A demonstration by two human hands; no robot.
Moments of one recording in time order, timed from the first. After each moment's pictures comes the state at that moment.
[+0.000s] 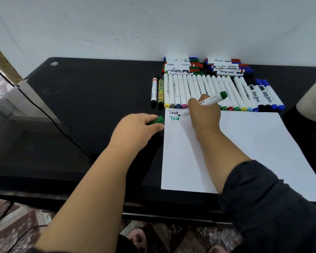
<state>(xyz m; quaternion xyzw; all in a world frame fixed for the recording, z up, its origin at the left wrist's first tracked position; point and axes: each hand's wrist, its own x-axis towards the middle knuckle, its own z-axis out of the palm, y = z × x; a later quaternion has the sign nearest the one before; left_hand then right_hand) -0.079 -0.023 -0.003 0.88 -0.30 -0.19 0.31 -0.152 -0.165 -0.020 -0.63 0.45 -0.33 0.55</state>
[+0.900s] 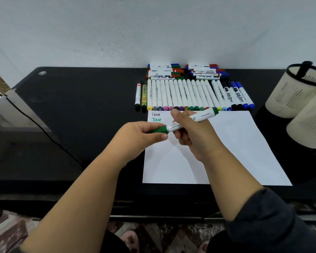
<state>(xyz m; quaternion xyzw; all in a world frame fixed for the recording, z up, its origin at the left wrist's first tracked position) -0.124 -0.022 0.011 0.77 -0.31 -0.31 0.47 -0.224 -0.136 0.007 -0.60 0.29 -0.23 0.71</state>
